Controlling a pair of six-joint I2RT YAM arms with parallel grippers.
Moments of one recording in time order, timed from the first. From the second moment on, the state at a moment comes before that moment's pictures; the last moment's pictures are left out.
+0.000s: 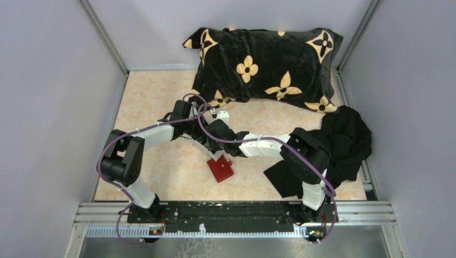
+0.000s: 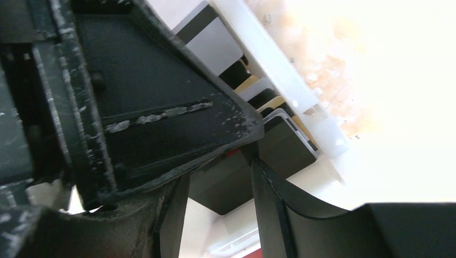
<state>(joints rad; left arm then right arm) -0.39 1.68 0.89 -0.08 0.43 -0.80 0.98 1.86 1.15 -0.03 0.30 0.66</state>
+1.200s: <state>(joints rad) -0.52 1.65 0.83 0.01 0.37 -0.89 0.79 1.86 1.17 -0.04 0.31 0.39</state>
